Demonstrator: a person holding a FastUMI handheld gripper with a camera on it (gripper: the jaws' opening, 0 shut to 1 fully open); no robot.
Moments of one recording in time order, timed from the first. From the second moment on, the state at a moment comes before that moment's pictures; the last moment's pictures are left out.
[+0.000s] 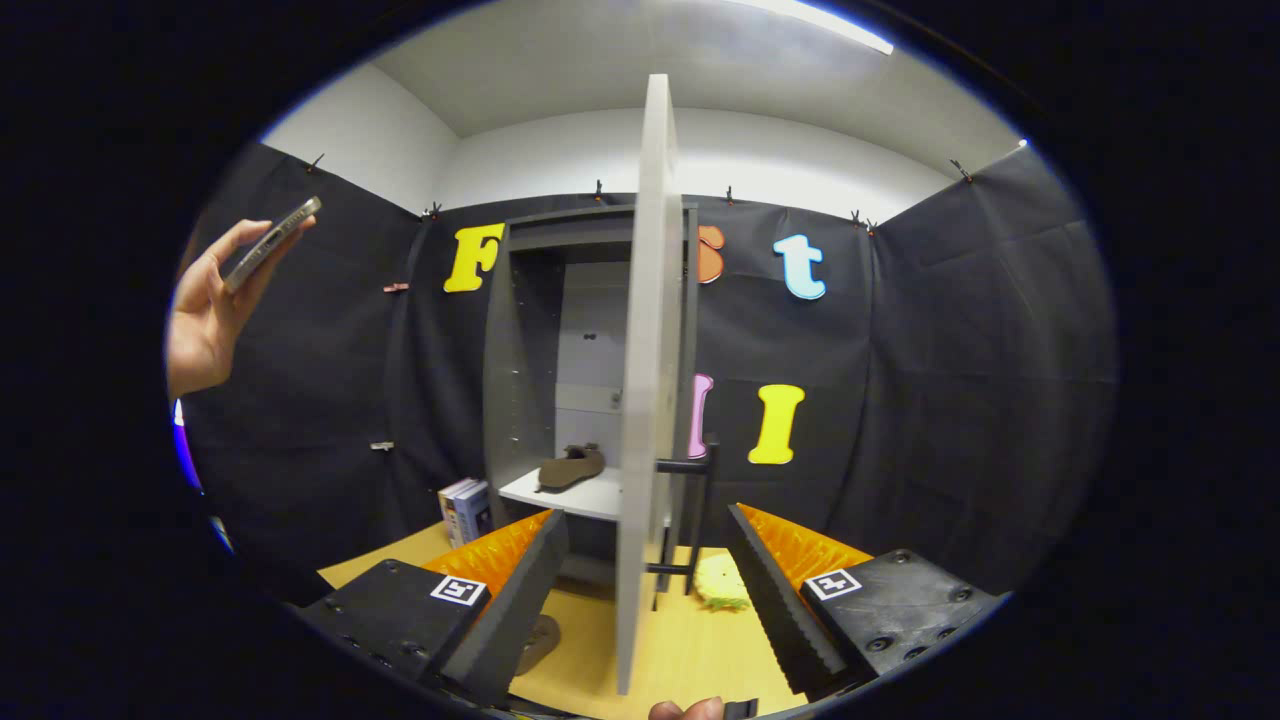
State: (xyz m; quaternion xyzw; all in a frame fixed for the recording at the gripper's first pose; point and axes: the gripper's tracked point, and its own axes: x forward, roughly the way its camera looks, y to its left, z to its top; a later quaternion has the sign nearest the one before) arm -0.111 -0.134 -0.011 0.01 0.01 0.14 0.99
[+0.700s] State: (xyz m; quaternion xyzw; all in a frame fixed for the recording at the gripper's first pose) arm -0.089 0.067 -0.192 0.07 0.19 0.13 0.97
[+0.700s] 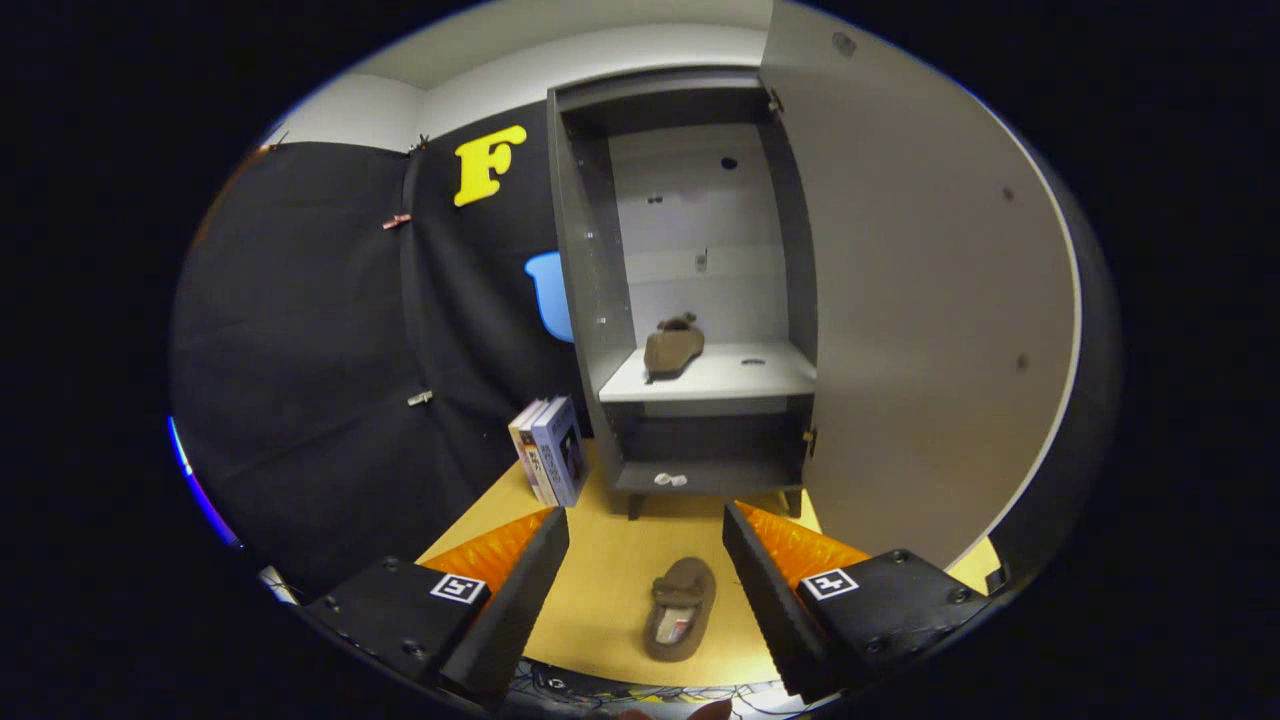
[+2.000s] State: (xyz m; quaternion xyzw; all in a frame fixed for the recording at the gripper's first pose) arm -0.029 0.119 -0.544 0.06 0.40 0.02 0.91
